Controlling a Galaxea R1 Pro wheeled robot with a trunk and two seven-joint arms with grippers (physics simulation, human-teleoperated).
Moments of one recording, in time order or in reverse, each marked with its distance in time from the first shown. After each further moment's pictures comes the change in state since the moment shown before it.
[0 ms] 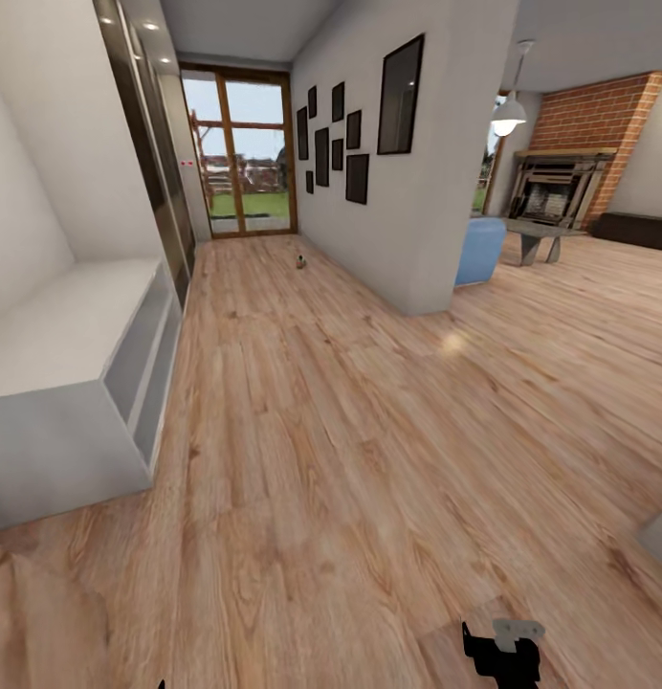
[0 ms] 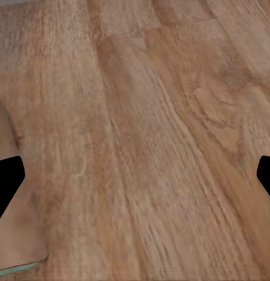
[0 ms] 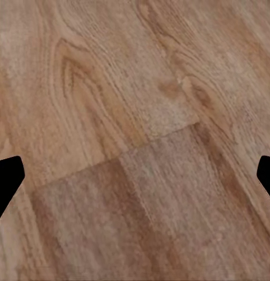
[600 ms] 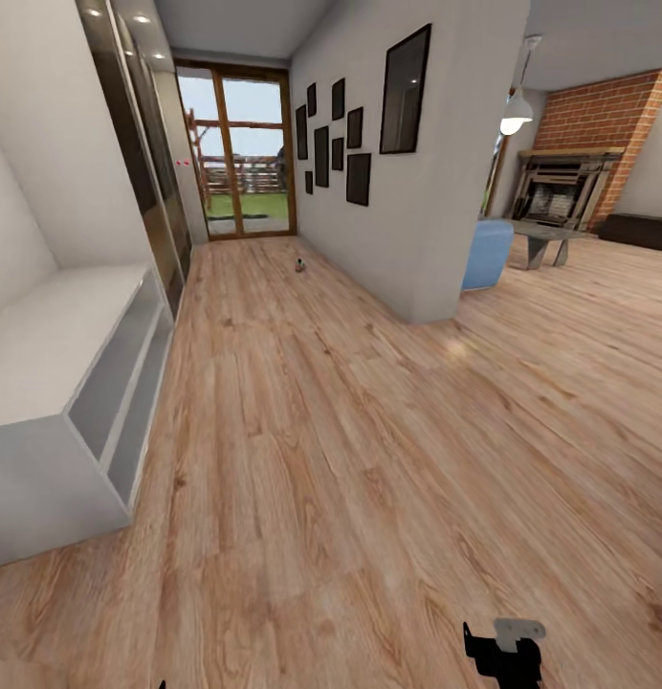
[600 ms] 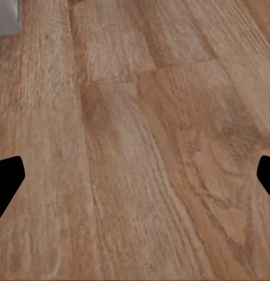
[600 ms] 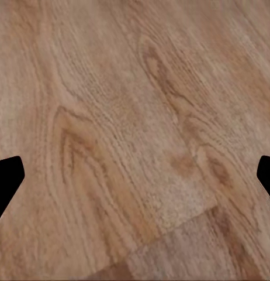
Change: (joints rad) left arm 0.000 -0.001 -0.001 0.000 0.000 0.001 0.000; right arm 0.000 -0.005 0.000 0.000 0.002 0.000 0.005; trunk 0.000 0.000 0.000
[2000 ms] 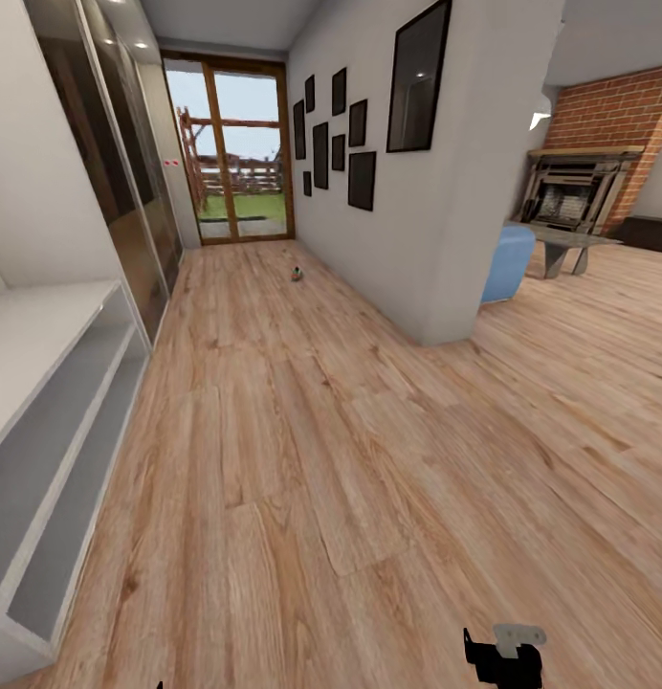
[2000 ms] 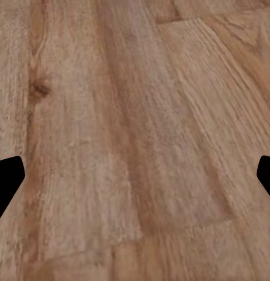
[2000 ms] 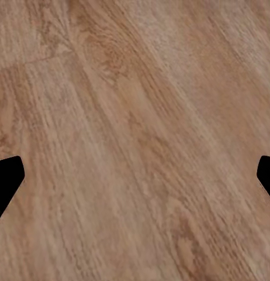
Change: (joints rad) left arm 0.000 0.002 0.011 0.000 0.000 0.009 0.005; right arm 0.012 0.003 0.000 0.000 0.001 0.000 -0.003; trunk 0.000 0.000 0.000
